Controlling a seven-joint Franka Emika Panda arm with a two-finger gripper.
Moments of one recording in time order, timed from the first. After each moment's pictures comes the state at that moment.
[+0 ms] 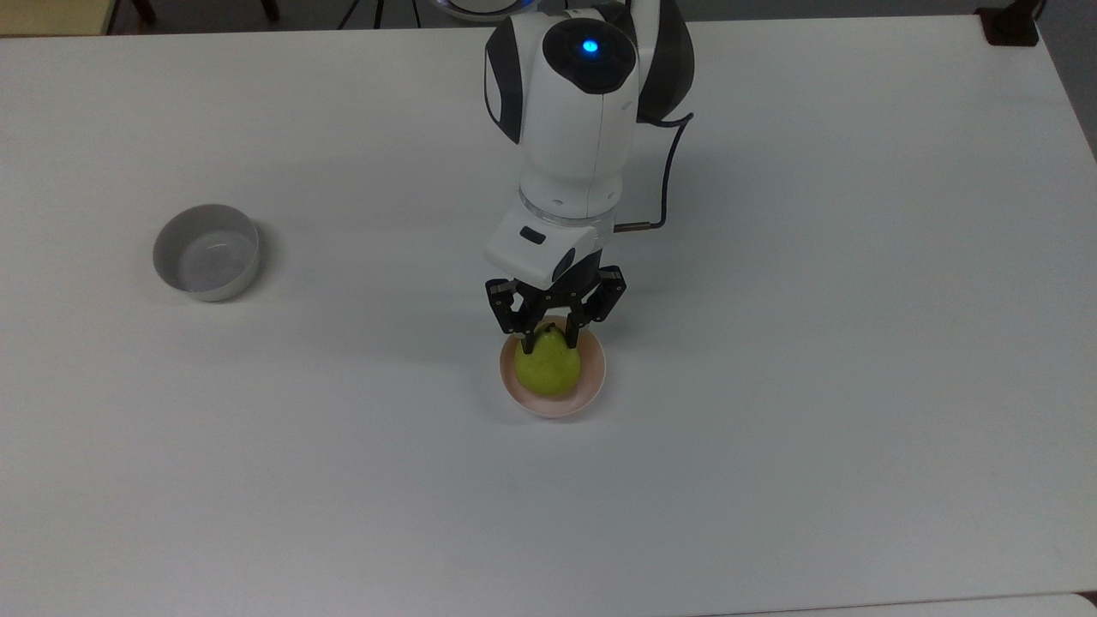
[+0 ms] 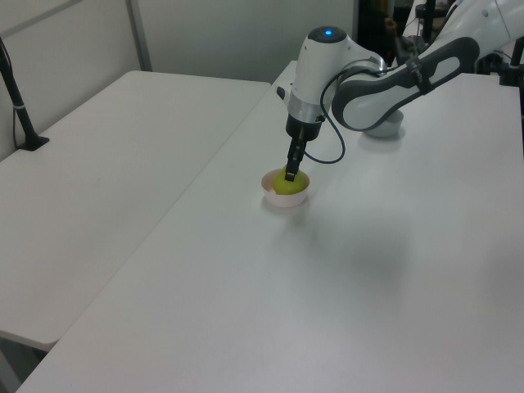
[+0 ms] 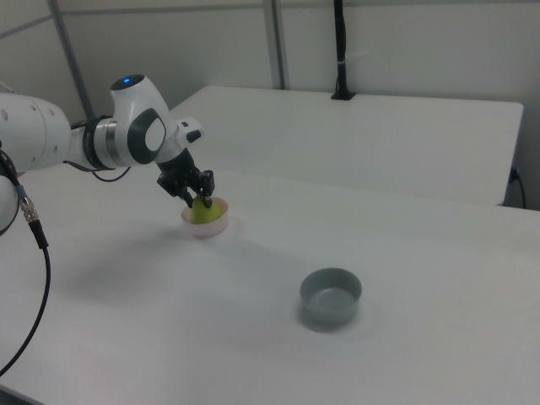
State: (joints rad) arm 0.21 0.50 -0.02 -1.59 -0.15 2.34 0.05
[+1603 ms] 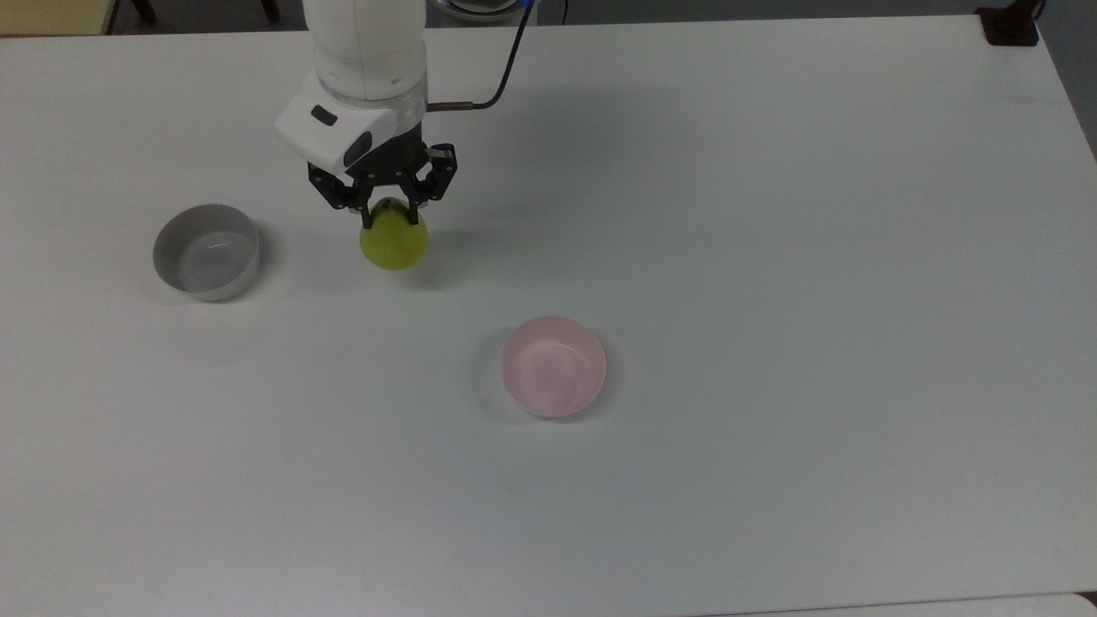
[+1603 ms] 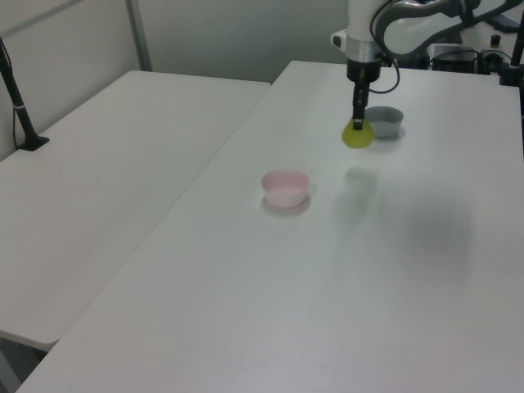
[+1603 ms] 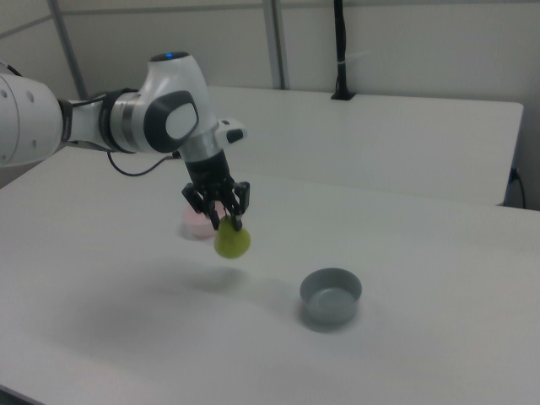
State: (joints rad) arm -0.20 0.21 0.17 -1.81 -0.16 2.07 -0.18
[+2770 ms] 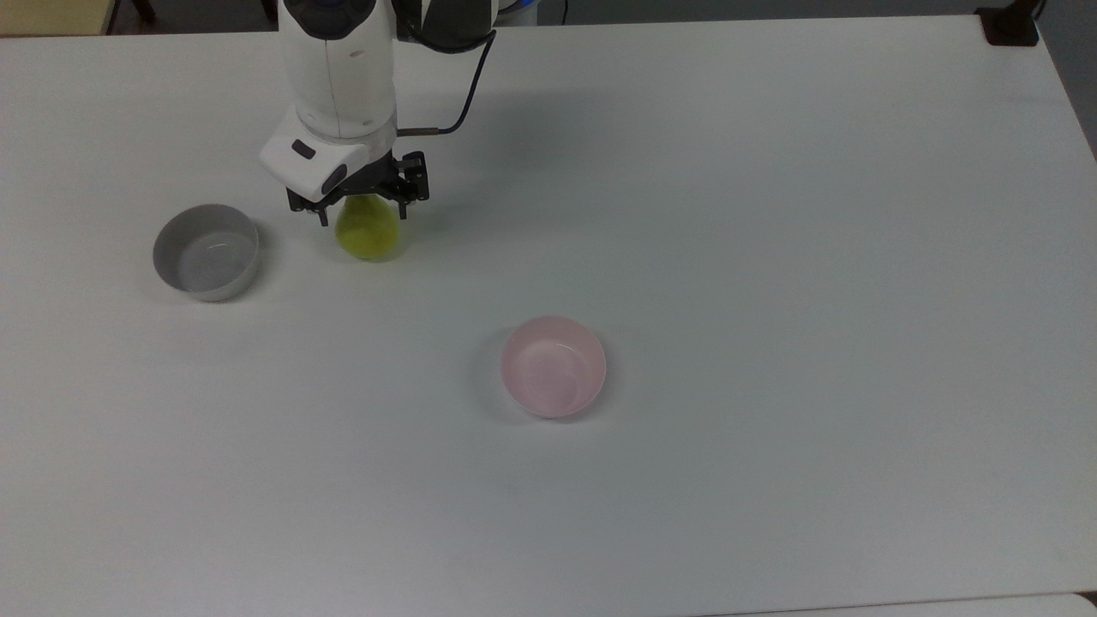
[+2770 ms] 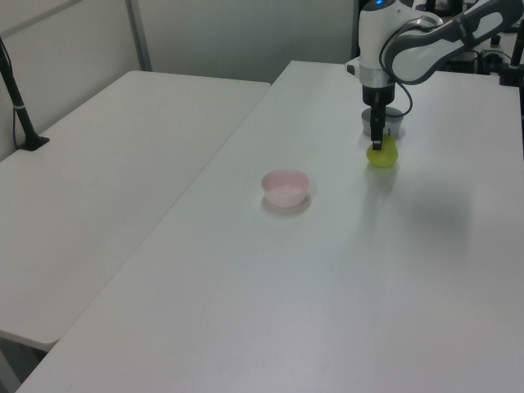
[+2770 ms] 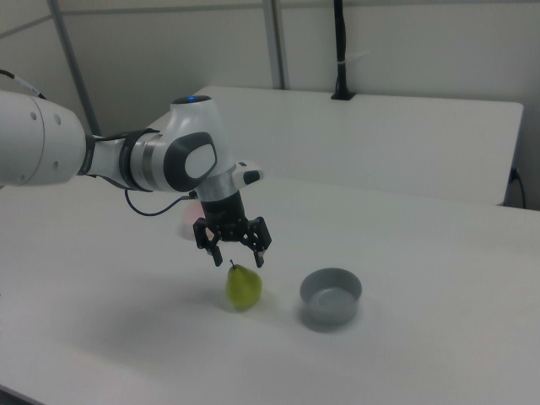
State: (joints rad) arm -0.29 0.24 0.20 -1.93 -0.23 2.13 -0.20
